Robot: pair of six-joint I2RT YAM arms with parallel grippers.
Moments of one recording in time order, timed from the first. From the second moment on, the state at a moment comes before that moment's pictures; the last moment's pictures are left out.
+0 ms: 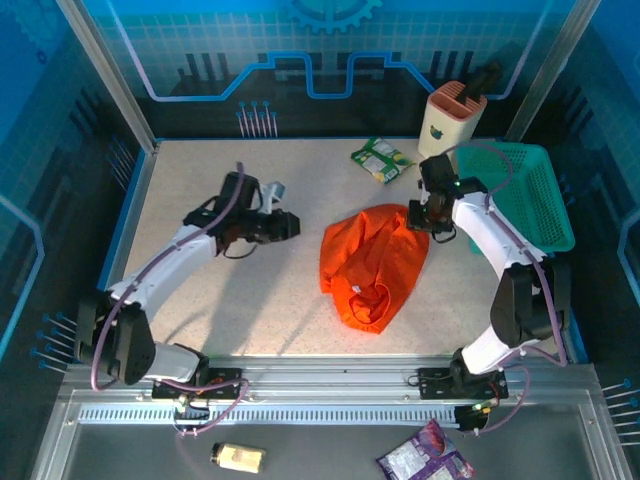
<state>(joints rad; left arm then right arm) -0.37 1.41 1.06 -0.50 0.51 -0.53 0.21 1.57 1.27 -0.91 -0.01 0.34</state>
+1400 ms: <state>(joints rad) -0.69 1.72 1.17 -0.66 0.18 -0.55 0.54 1.40 1.03 -0.98 0.20 0.50</state>
